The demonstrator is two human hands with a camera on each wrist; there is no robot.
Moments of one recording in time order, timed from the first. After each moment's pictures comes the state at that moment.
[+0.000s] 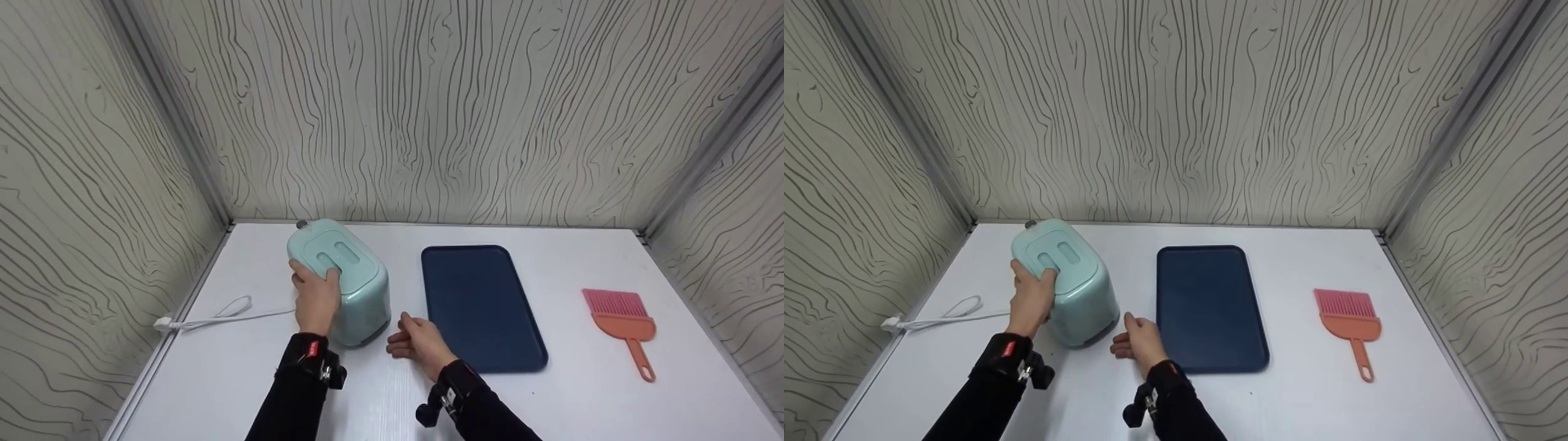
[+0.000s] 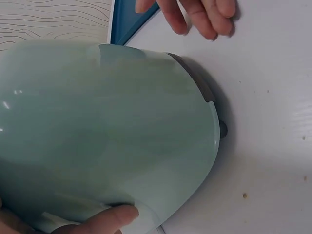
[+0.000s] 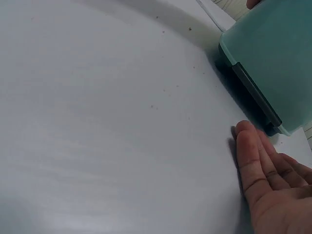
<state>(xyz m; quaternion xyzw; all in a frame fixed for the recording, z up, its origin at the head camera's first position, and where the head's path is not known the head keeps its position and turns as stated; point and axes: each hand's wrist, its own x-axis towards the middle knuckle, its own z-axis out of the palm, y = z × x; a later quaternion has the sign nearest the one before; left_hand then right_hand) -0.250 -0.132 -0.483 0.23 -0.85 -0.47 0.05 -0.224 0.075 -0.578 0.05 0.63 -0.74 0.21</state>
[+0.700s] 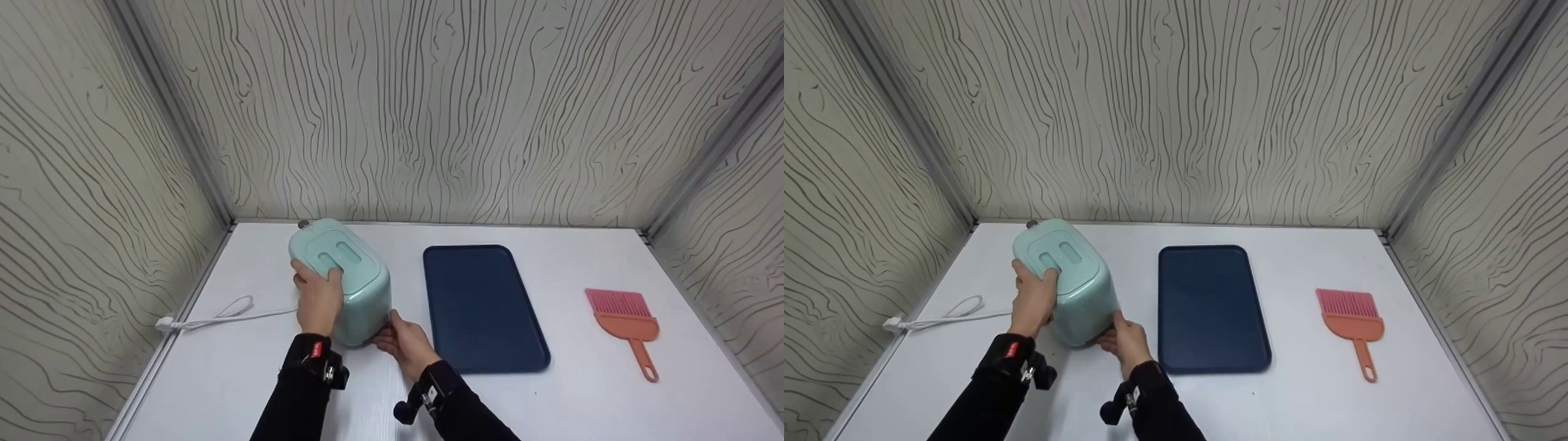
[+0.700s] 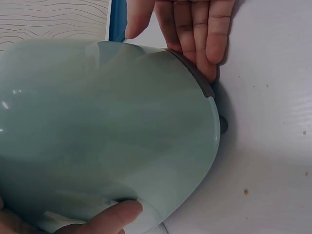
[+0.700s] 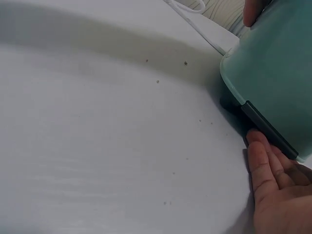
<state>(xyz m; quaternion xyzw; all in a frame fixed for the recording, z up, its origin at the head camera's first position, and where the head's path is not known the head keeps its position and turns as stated) -0.251 -0.131 -0.486 0.23 -0.85 -0.47 0.05 -0.225 0.042 -0.583 0.07 0.56 -0.80 0.20</state>
